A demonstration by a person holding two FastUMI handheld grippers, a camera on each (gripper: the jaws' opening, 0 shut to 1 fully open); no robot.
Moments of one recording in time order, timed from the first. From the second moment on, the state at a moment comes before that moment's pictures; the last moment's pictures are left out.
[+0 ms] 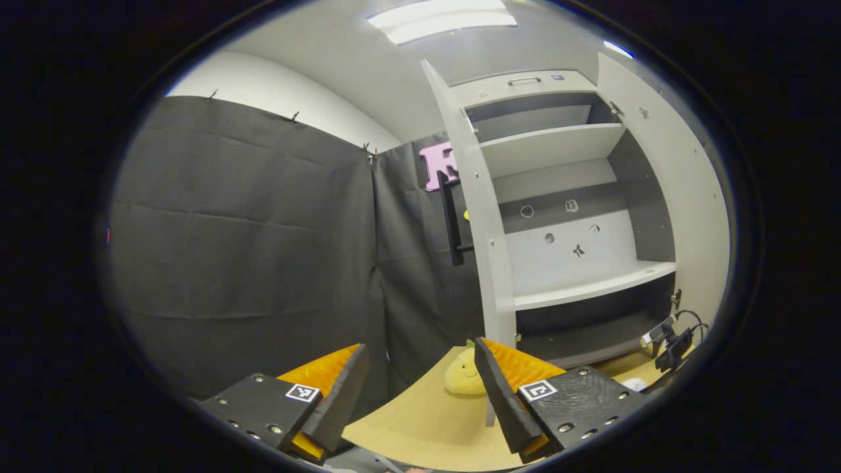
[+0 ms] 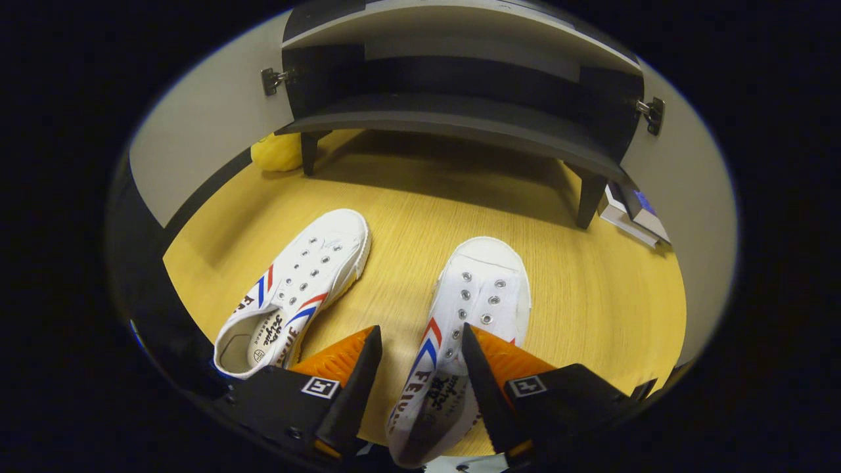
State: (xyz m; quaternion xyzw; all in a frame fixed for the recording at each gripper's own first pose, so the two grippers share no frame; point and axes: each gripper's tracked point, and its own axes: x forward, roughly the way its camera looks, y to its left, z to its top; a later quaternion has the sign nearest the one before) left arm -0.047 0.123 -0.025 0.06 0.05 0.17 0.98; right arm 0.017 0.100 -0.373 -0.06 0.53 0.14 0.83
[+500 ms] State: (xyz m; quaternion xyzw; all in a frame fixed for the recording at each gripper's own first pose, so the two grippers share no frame) left arm -0.047 0.123 -0.021 0.06 0.04 0.17 0.98; right arm 0.028 0.088 -0.372 -0.03 0.50 0.09 0.86
